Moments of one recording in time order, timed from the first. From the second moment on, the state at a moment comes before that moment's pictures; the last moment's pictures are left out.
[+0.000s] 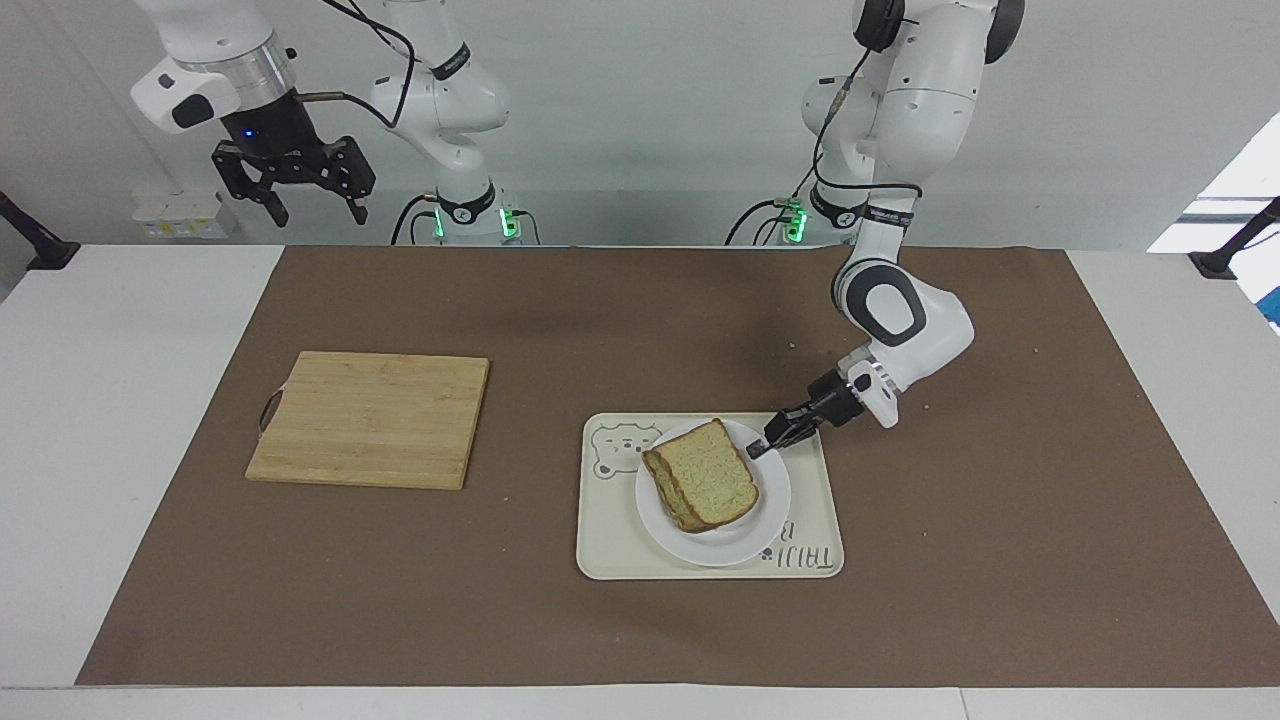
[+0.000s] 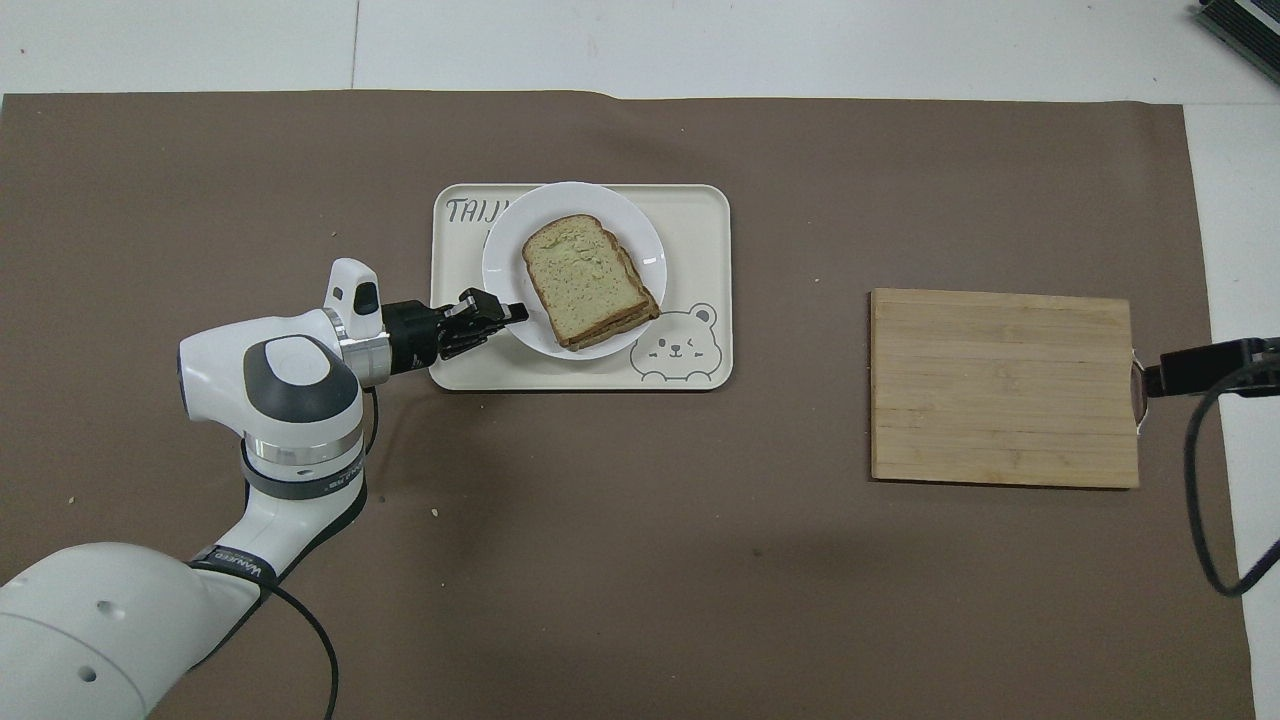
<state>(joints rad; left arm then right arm) -0.22 0.37 -0.09 -2.04 -1.52 2.42 0.53 0.07 -0.11 -0.09 -1.59 0.01 1.48 -0.03</state>
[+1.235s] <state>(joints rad) -0.18 0.24 -0.04 -2.04 -1.13 2.42 0.54 0.07 -0.11 -0.09 -1.59 0.01 1.48 -0.03</state>
